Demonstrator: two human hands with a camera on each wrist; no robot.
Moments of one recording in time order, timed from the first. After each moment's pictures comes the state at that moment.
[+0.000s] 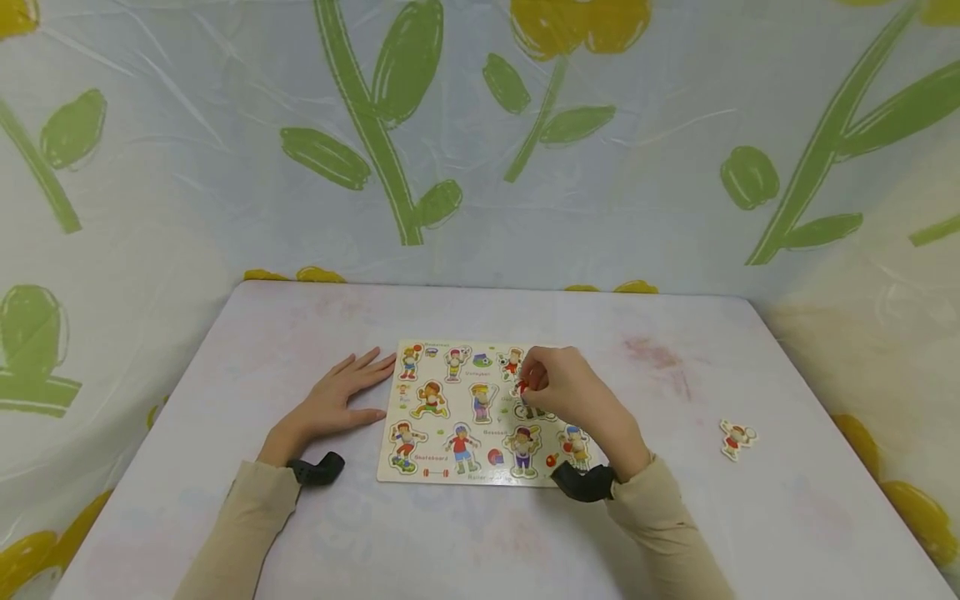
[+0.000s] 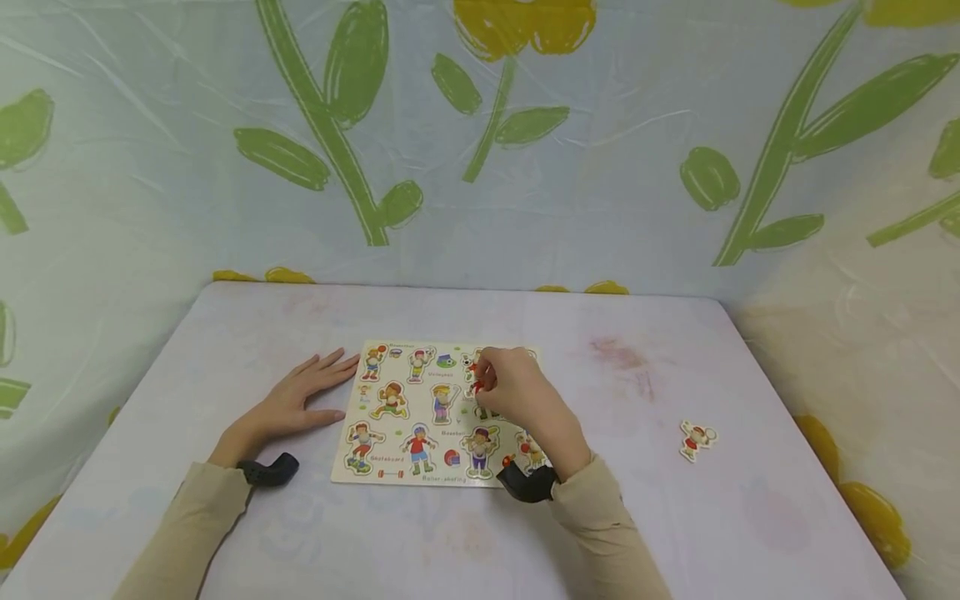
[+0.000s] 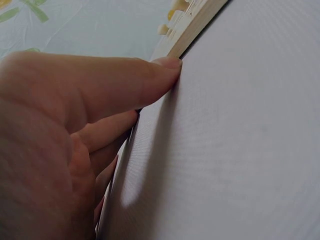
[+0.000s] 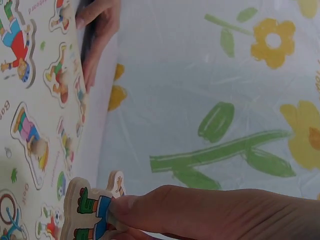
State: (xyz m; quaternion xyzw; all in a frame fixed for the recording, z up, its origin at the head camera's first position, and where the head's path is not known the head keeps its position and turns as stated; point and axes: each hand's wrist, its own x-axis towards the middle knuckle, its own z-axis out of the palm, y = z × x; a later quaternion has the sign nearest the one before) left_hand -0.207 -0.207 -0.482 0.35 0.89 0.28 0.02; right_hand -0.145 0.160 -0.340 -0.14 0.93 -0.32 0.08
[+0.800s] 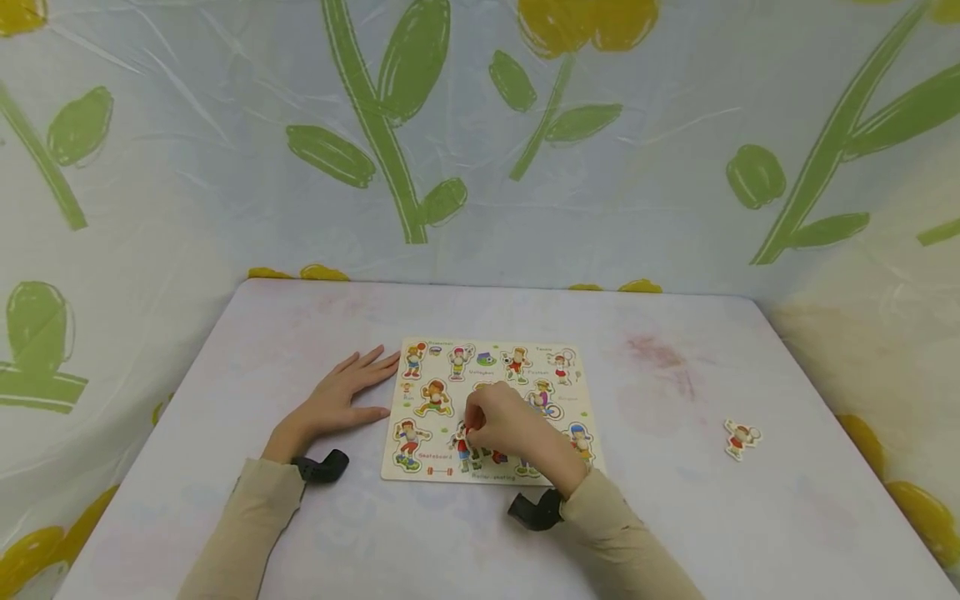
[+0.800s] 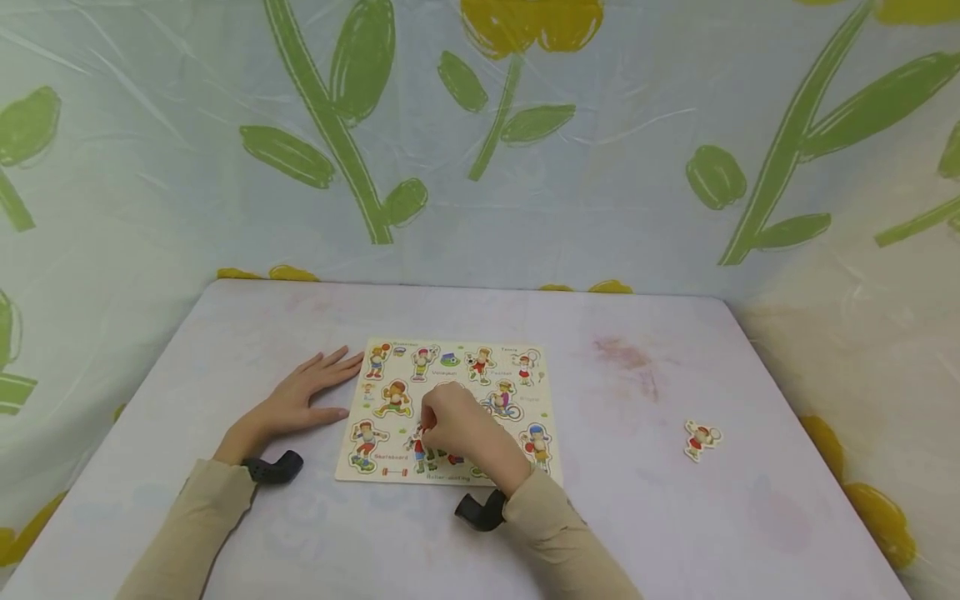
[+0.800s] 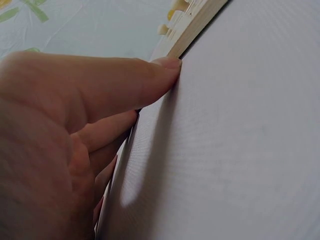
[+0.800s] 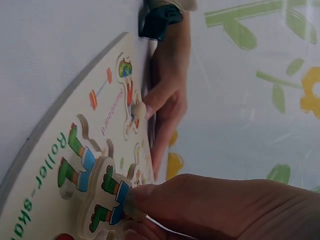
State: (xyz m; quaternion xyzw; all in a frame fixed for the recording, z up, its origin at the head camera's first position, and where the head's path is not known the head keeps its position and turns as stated) left_hand -0.209 -0.207 -0.479 0.36 0.89 0.28 0.02; right_hand -0.139 0.095 -0.390 -0.24 0.92 -0.30 0.12
